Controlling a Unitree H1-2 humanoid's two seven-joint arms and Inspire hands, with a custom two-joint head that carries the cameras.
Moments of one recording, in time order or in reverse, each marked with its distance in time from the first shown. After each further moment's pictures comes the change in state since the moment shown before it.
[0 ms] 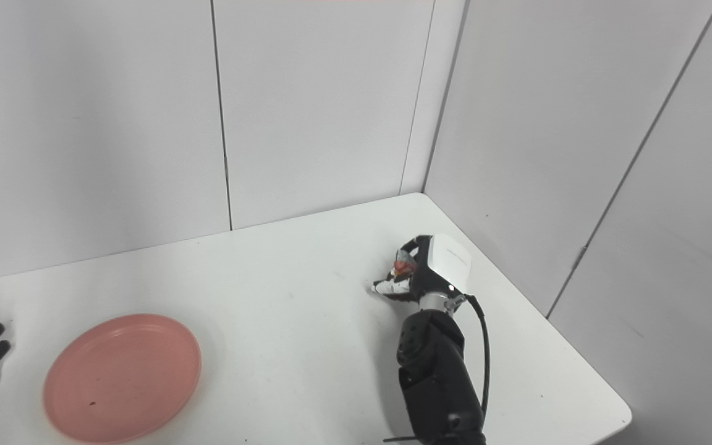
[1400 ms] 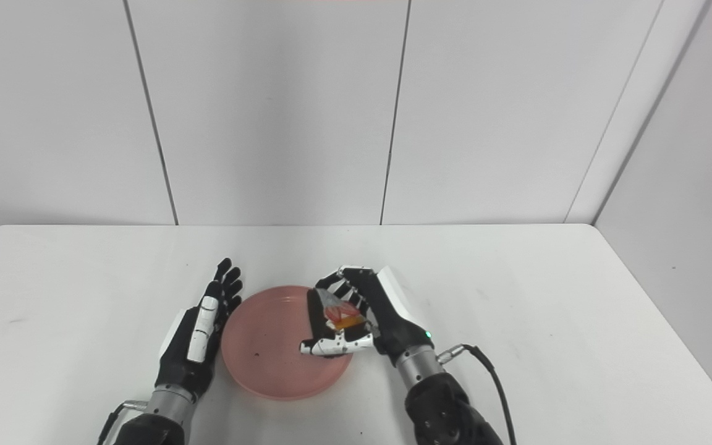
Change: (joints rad) left arm 0.041 -0.179 -0.144 -0.081 0.244 0.018 0.193; right arm 0.045 0.090 0.499 -0.131 0.349 -0.359 0.218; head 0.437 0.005
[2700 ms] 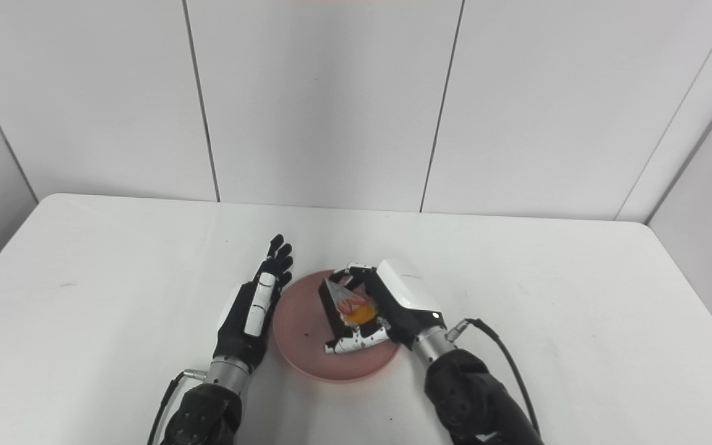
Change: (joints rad) left arm -0.013 -0.051 -0.025 0.030 0.041 -0.043 0.062; right arm -0.085 -0.085 0.082 0.143 -0.050 -0.122 0.088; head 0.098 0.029
